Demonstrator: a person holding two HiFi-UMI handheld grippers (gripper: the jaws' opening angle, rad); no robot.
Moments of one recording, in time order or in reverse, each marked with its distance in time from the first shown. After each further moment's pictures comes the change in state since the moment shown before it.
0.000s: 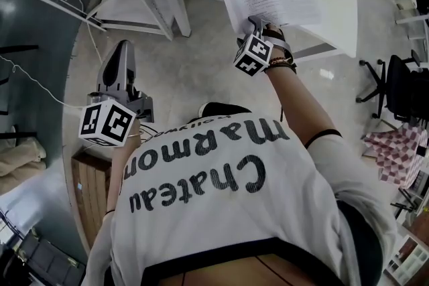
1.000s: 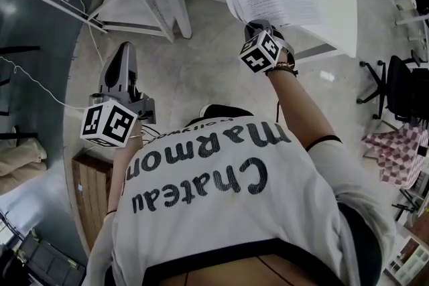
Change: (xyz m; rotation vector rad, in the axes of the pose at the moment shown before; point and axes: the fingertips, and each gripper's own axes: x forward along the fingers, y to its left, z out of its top) left arm -0.006 0.003 -0.001 -0.021 -0.005 -0.002; right arm -0.021 -0.026 0.003 0.280 -0.061 -0.055
